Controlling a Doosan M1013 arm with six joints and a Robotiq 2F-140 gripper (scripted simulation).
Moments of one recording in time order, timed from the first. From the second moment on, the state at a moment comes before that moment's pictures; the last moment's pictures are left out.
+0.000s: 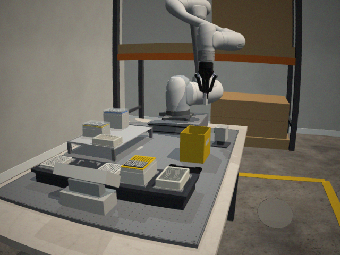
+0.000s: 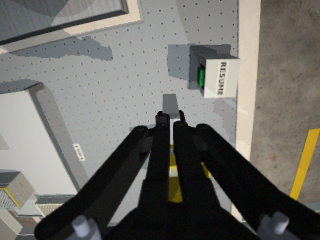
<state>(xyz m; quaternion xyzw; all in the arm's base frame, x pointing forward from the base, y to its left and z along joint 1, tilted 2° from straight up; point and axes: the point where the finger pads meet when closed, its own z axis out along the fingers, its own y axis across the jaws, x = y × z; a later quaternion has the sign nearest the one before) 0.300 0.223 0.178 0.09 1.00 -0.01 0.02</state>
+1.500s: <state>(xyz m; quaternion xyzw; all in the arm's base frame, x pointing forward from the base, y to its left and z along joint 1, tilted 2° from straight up) 0.302 0.221 0.113 0.09 1.00 -0.01 0.02</state>
